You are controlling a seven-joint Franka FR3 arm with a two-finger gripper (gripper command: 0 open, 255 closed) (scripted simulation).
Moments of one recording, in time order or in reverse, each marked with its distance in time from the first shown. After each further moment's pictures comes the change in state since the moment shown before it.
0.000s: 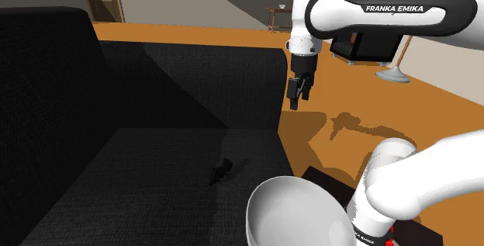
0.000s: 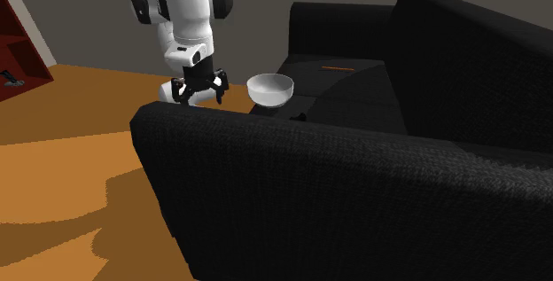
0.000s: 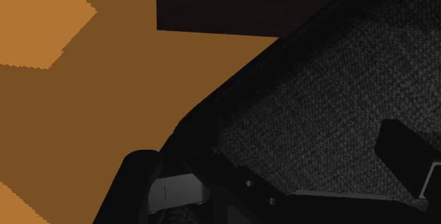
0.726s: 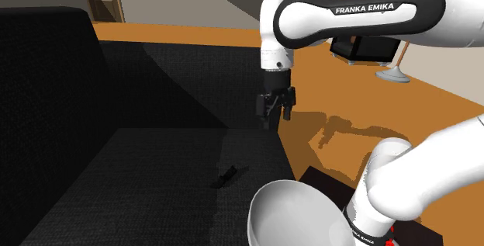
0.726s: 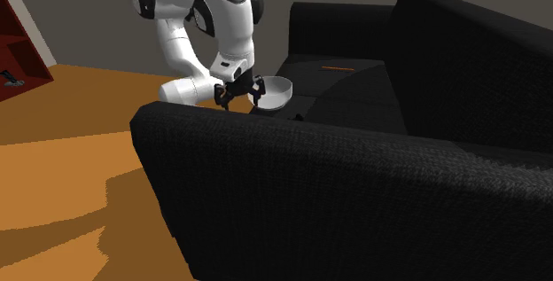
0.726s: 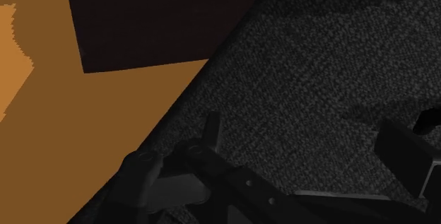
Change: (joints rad) arm 0.034 0.143 0.152 0.021 0.221 0.020 0.320
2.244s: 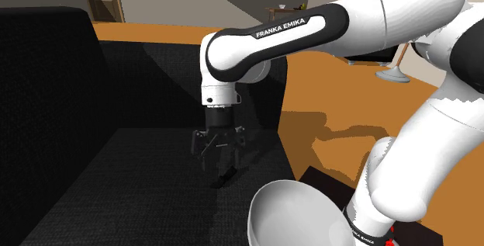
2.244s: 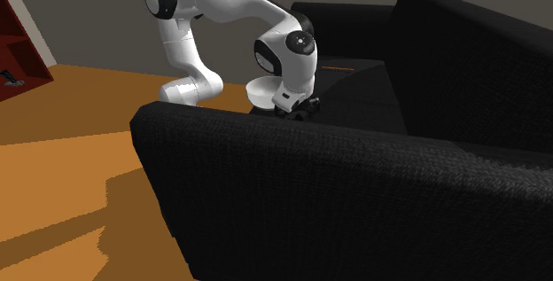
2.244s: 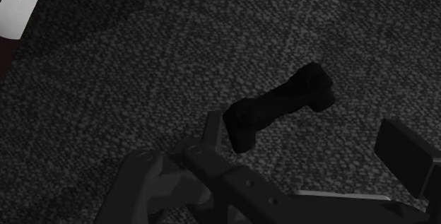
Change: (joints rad) arm 0.068 0.403 0.197 0.135 0.303 0.227 0.444
